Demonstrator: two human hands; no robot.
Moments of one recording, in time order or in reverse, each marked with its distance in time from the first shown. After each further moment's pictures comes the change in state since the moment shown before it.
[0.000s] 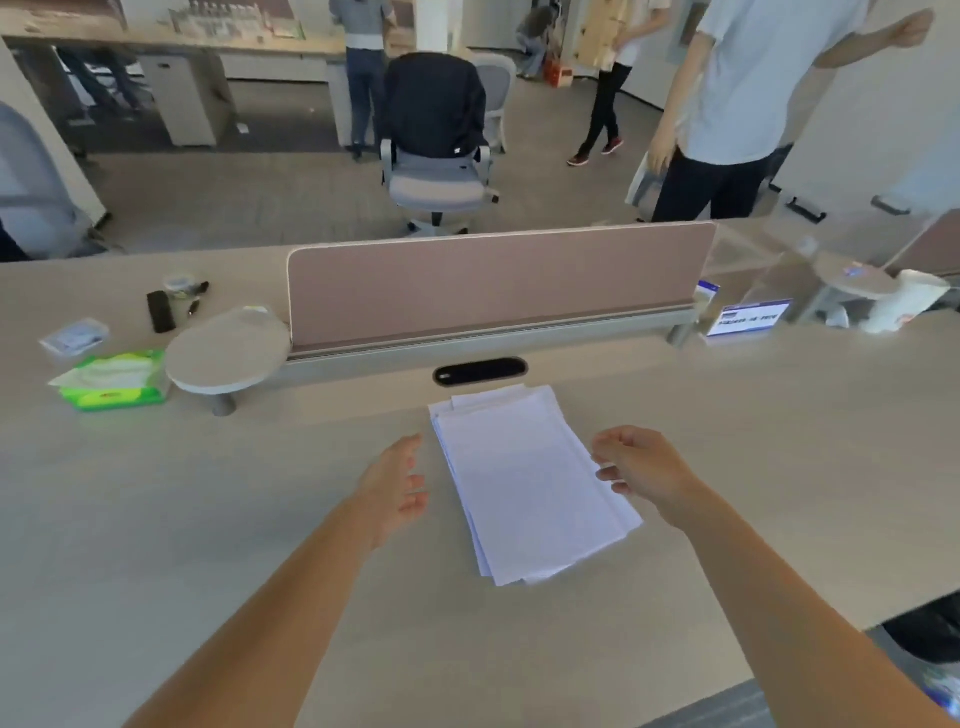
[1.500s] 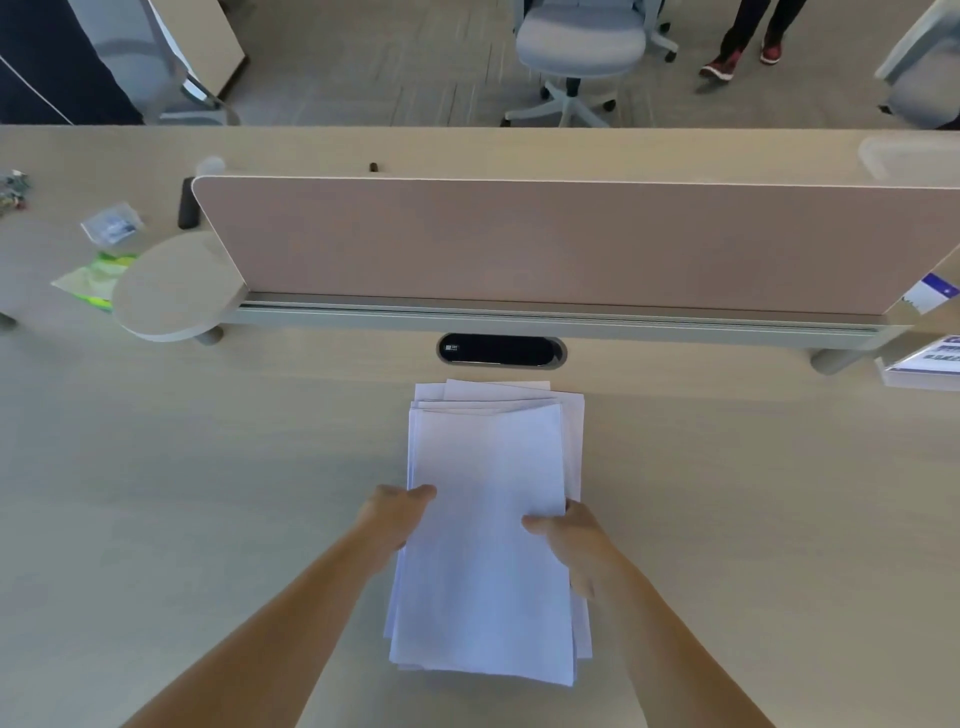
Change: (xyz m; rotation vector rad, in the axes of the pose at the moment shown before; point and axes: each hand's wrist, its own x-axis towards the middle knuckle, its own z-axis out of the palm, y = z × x) left_hand 0.143 -0.041 0.108 0.307 0.407 -0.252; right_hand 0.206 0.084 0.030 0.030 -0.510 0.465
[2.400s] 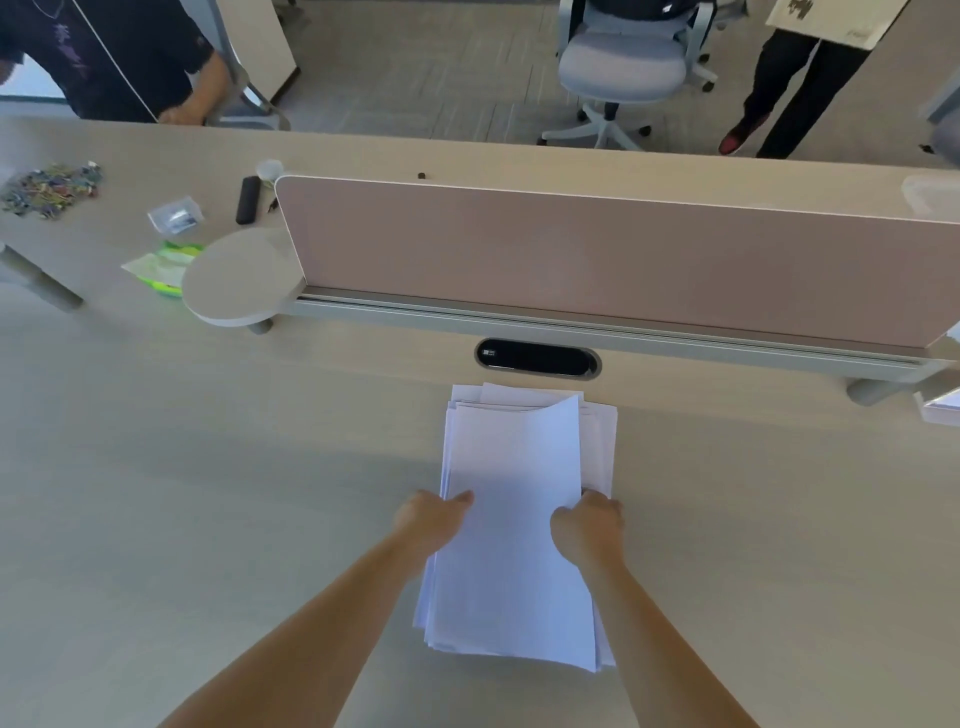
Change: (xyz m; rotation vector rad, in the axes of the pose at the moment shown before) left_hand -0.013 -0.011 0.002 0.161 0.040 0.053; right_hand -0.002 -0.014 0.035 -0.541 0.390 -0.106
